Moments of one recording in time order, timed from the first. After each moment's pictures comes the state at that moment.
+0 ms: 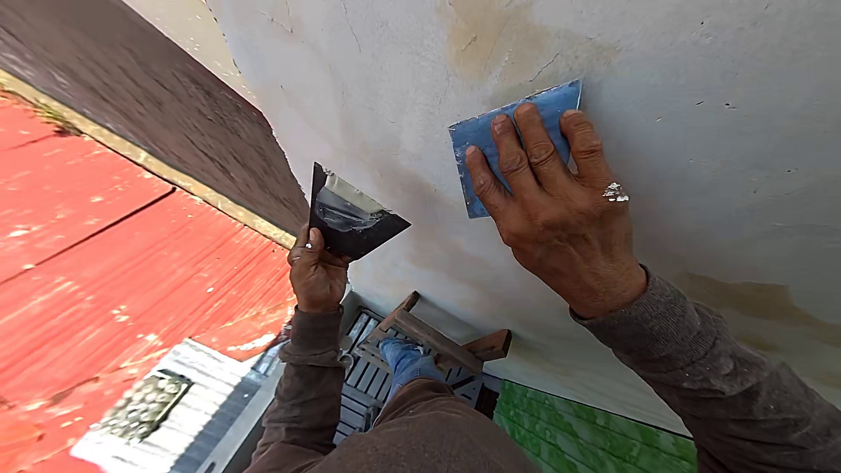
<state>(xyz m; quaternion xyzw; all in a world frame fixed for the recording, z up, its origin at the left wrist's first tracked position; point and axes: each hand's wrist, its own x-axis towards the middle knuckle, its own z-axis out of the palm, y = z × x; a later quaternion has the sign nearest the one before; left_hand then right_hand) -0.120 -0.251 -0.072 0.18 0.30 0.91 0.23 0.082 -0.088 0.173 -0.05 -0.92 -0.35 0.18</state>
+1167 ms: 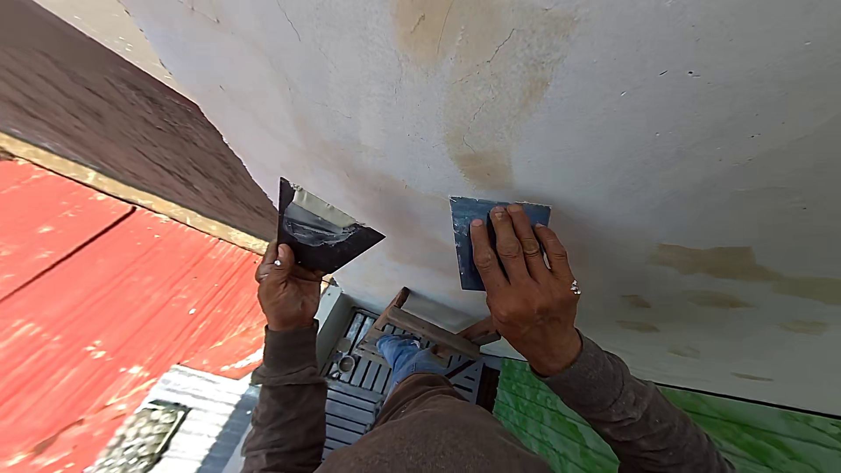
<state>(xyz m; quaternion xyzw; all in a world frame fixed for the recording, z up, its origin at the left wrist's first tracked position) -0.151 -0.254 -0.087 0.21 0.32 0.89 0.26 0.118 -0.115 0.079 -0.20 -0.91 -0.28 0.25</state>
